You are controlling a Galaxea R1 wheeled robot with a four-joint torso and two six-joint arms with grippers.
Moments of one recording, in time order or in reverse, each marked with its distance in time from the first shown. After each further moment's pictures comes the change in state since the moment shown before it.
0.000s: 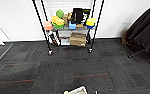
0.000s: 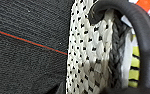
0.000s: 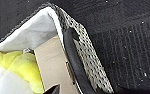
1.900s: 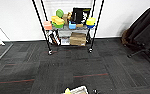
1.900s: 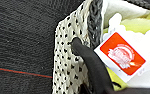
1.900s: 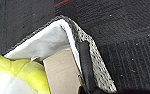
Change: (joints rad) left arm -0.090 -0.116 0.214 0.006 0.002 0.015; right arm 0.004 0.025 -0.009 0.000 0.094 0.013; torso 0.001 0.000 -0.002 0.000
